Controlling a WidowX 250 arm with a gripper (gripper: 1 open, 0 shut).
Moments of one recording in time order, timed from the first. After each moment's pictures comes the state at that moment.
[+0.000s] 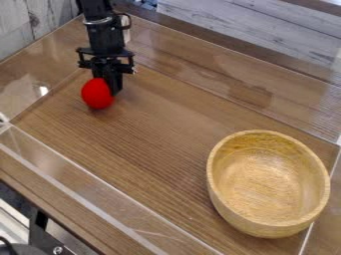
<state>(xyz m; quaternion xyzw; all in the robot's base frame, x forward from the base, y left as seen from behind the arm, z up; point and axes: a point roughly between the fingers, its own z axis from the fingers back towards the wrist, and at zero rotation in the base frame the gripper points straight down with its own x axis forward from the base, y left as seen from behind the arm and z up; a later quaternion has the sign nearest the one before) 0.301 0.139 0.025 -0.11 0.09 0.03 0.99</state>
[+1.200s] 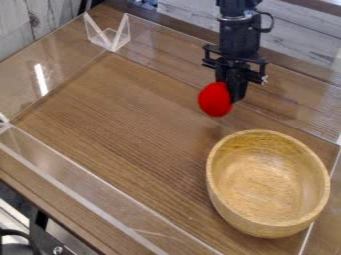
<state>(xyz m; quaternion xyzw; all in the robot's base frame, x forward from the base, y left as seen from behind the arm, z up) 0.344 -0.030 0.060 -0.11 0.08 -0.16 0.98</state>
